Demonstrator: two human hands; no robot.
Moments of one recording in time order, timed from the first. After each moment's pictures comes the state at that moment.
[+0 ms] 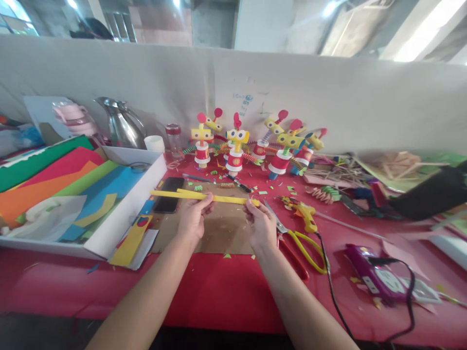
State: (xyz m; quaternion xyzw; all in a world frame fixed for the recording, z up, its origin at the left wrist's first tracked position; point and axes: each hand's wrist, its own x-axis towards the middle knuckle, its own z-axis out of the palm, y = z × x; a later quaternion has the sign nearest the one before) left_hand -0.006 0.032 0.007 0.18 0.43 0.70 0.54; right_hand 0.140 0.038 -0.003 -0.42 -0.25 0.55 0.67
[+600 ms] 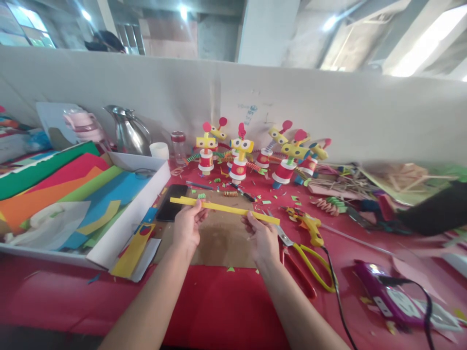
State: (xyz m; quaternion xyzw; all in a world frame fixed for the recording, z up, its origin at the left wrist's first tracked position) left_hand -0.029 0.035 0.008 0.13 0.45 0.71 0.52; right_hand 0.137 0.041 -0.010 -0.43 -0.23 0.59 0.64
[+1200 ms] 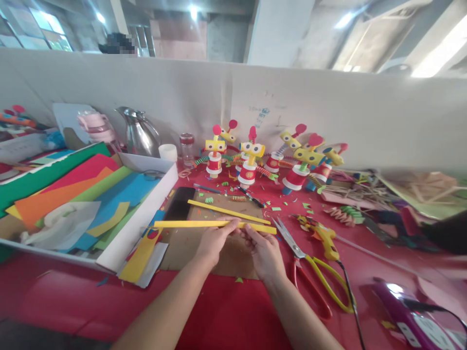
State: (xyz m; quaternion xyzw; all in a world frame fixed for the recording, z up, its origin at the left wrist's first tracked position) left_hand 0.006 0.023 0.005 0.32 0.50 0.60 0.54; right_hand 0.126 0.031 -0.009 -0.41 -0.26 0.66 0.57
